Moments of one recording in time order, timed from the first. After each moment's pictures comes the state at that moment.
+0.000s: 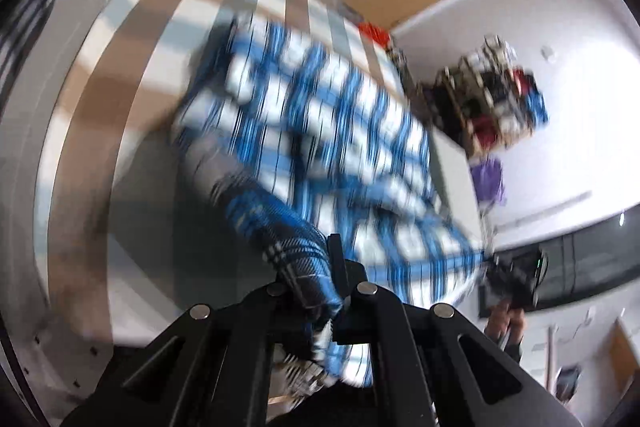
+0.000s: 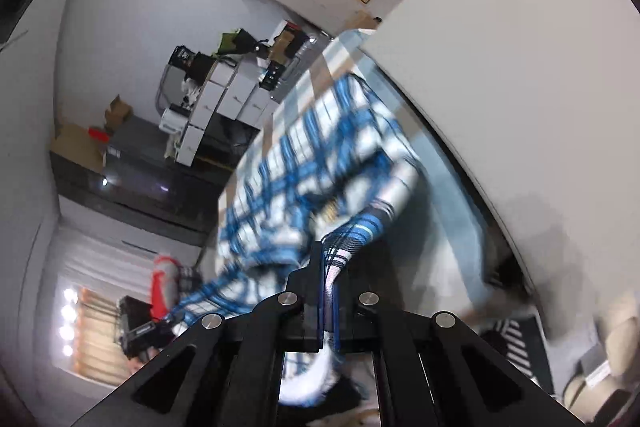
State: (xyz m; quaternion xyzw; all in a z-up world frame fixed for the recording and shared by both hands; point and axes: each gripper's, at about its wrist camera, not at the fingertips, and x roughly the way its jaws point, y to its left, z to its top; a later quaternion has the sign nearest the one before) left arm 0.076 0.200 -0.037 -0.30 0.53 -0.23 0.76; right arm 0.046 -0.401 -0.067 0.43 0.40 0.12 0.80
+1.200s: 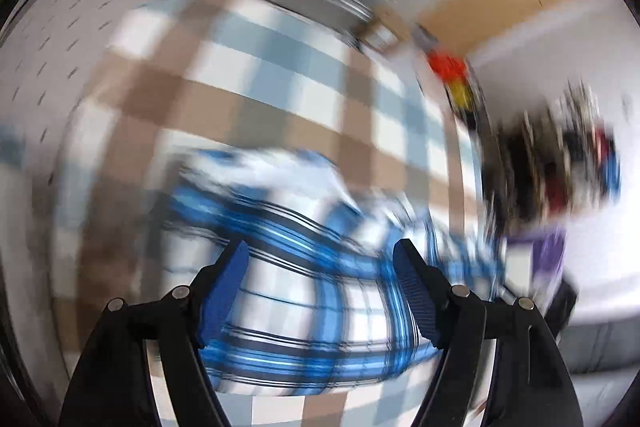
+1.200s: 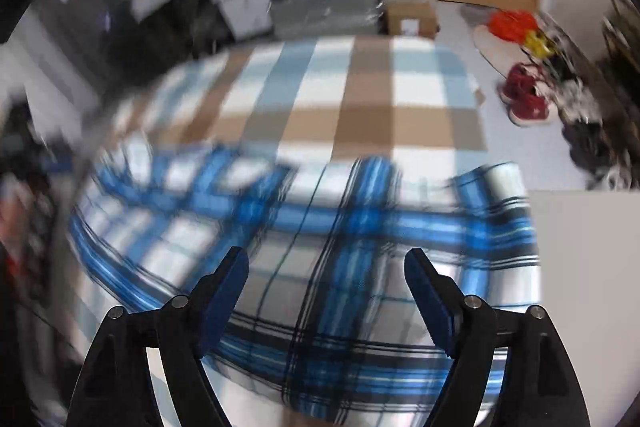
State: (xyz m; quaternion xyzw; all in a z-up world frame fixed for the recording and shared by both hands) left arm 0.298 0.155 -0.049 -0.22 0.59 -0.13 0.77; right arm 0.336 -0.251 -0.090 0.03 0.52 0.12 0.84
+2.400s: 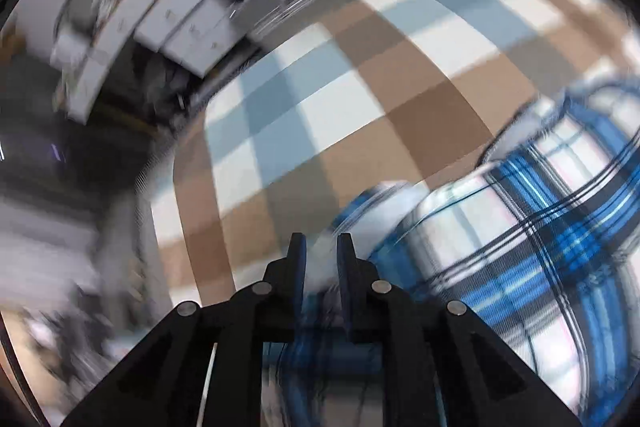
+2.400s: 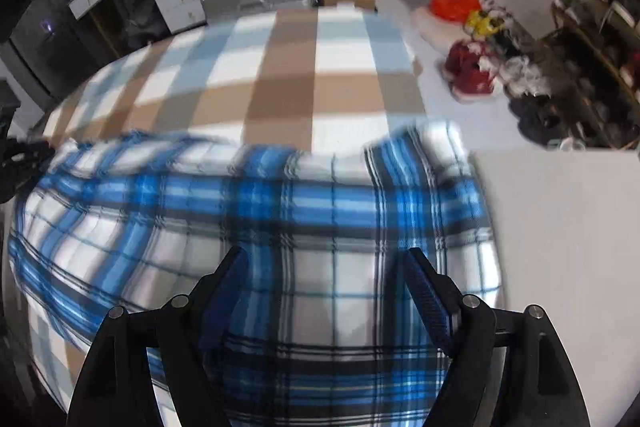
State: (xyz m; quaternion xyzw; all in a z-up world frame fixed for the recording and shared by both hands) left arm 0.343 0.075 -0.104 0.22 0.54 -0.02 0.81; right arm 0.337 -0.275 -0.104 0.05 0.52 0.02 0.85
